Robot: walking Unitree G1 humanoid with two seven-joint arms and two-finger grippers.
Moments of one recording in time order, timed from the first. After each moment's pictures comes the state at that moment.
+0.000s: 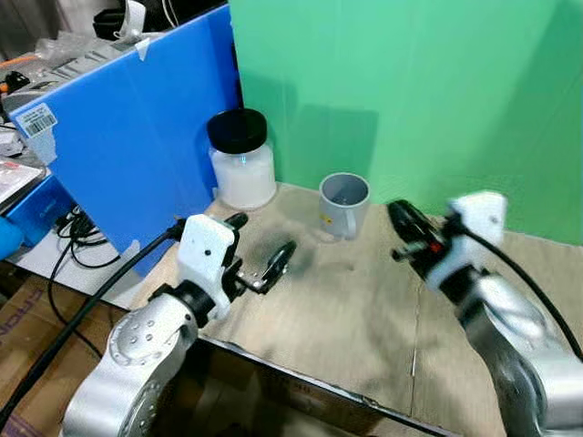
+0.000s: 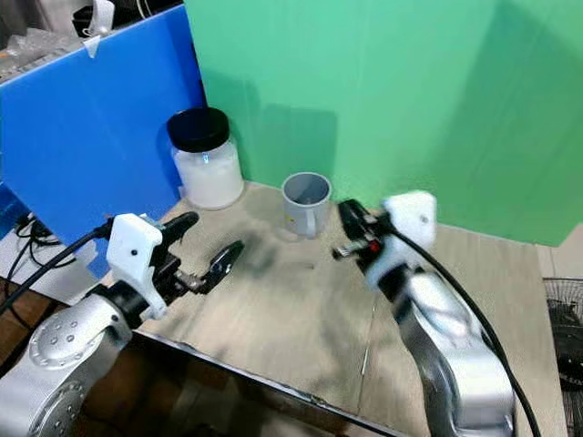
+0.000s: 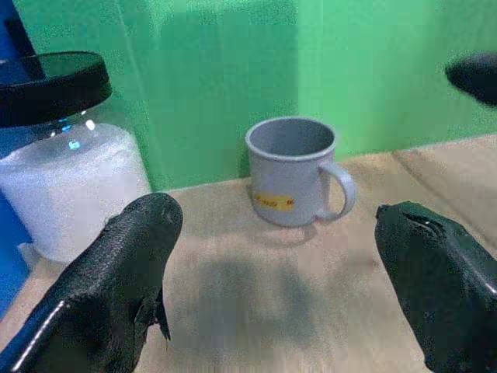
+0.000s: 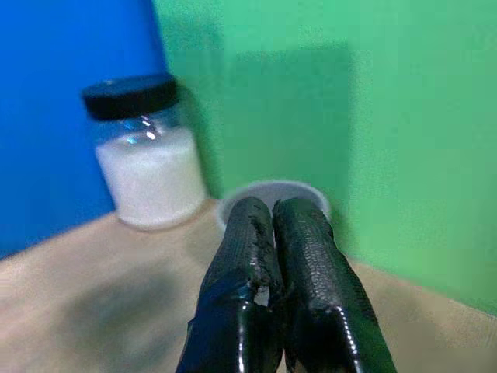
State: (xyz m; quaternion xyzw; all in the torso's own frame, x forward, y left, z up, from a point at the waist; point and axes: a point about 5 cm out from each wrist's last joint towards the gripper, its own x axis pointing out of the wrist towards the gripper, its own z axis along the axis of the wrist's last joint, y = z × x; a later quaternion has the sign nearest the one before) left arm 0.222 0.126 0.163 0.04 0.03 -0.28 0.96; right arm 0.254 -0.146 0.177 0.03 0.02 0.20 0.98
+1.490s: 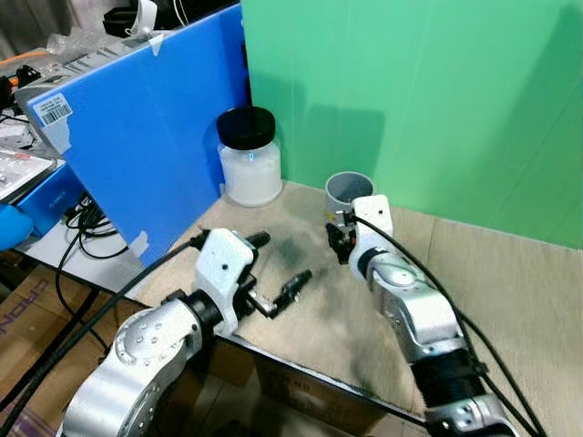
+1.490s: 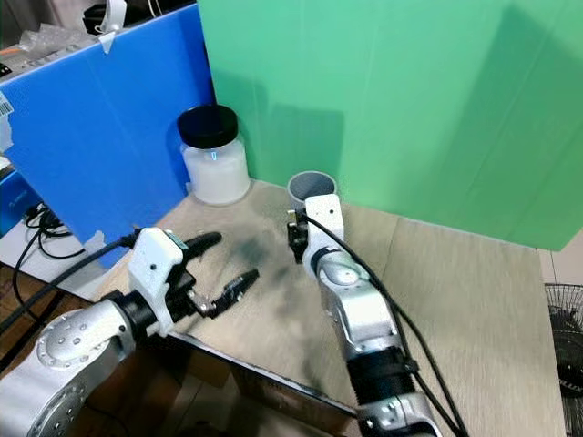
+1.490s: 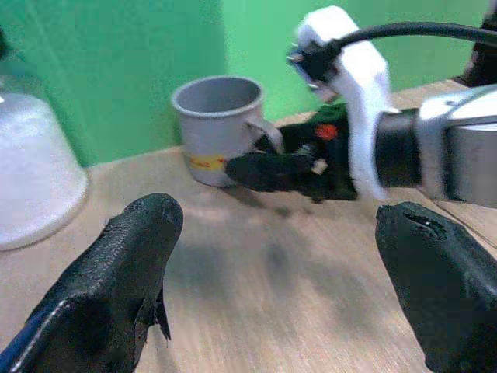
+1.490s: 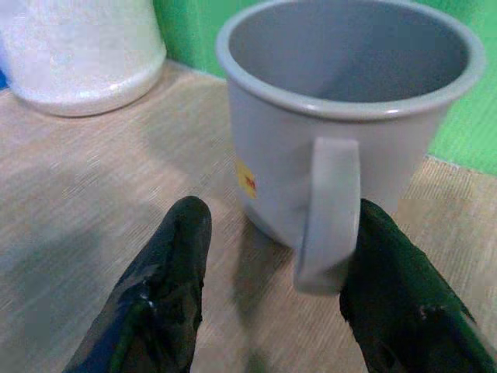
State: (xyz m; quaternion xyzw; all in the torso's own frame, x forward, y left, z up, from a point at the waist) left arm 0.216 0.115 0.153 0.05 0.07 -0.37 0.92; right arm 0.315 -0.086 0.102 -0.02 0.18 0.11 0.98
